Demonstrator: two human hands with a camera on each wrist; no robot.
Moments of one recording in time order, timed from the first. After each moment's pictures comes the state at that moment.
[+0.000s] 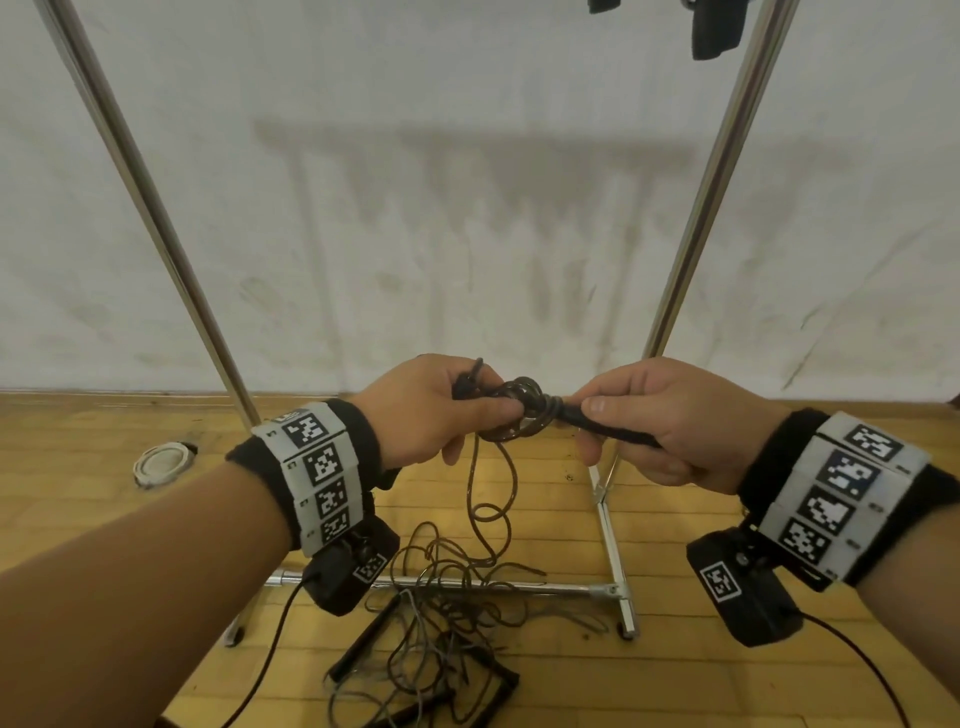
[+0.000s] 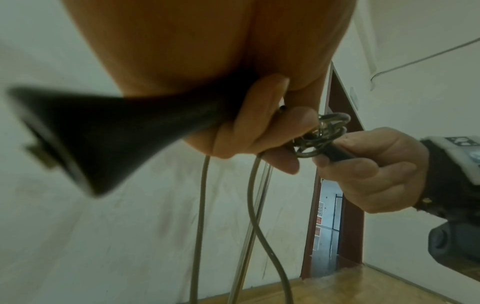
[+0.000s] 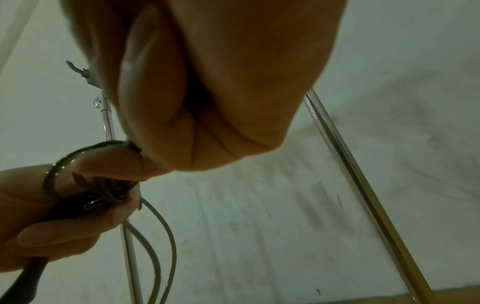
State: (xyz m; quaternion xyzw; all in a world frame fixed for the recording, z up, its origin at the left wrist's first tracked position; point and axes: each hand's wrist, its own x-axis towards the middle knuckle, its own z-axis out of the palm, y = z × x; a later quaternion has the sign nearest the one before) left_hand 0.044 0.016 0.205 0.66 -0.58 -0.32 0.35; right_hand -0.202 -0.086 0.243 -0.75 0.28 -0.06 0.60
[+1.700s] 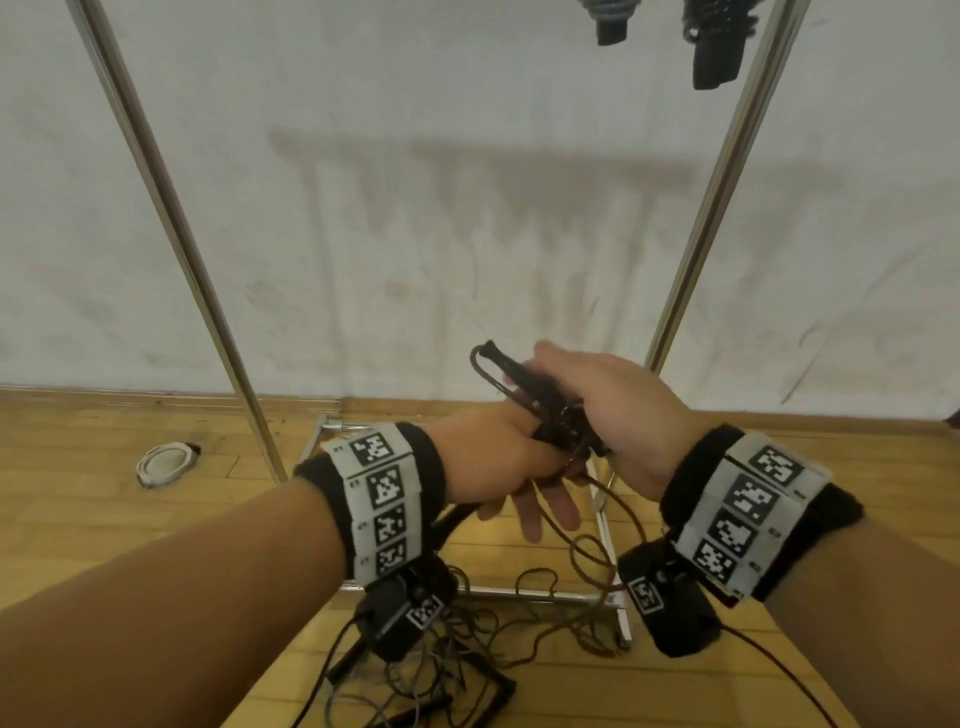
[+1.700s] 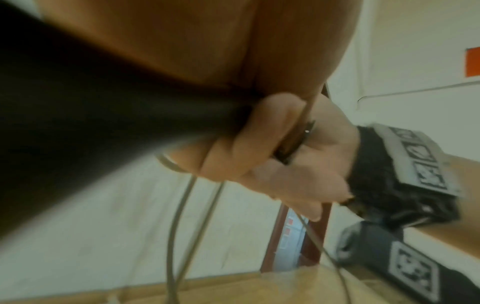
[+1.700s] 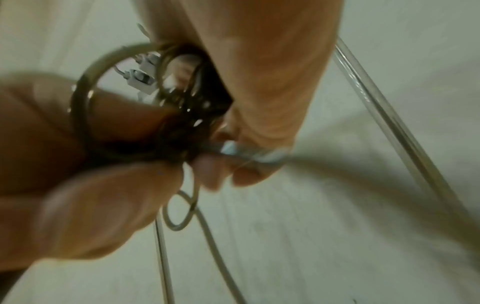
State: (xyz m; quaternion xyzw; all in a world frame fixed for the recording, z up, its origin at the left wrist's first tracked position) left_hand -0.015 0.020 0.223 0.60 -0.57 -0.50 0.26; right_hand -0.154 -0.054 0.240 -0.70 0.35 -0.24 0.57
